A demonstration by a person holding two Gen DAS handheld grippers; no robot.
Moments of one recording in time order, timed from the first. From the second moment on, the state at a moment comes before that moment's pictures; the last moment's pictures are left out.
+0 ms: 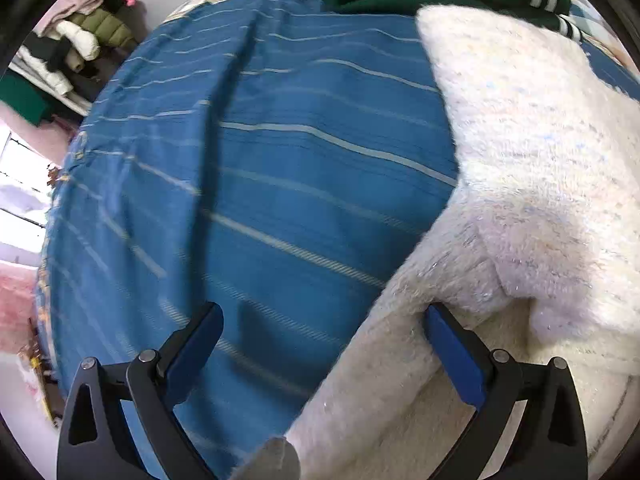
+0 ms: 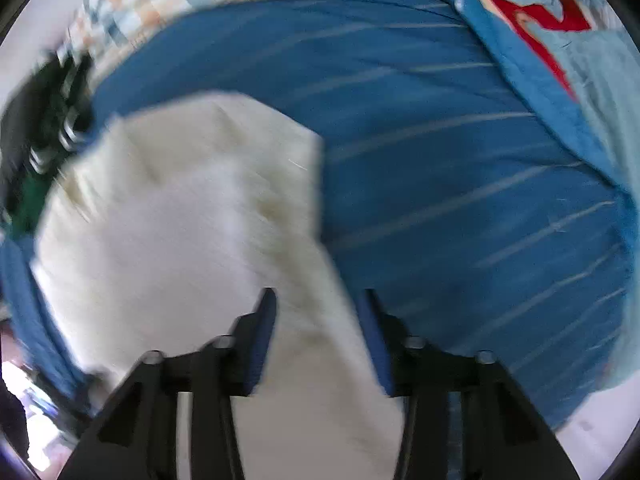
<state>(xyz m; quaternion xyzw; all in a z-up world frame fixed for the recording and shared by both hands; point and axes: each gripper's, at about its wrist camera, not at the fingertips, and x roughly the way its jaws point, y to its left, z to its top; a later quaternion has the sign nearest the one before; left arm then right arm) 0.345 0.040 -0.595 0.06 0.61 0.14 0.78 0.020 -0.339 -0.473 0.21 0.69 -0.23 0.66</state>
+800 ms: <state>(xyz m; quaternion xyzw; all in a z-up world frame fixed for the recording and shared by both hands) 0.200 -0.151 -0.545 0.13 0.63 0.28 0.71 -0.082 -0.385 -0.555 0.25 0.75 -0.02 0.61</state>
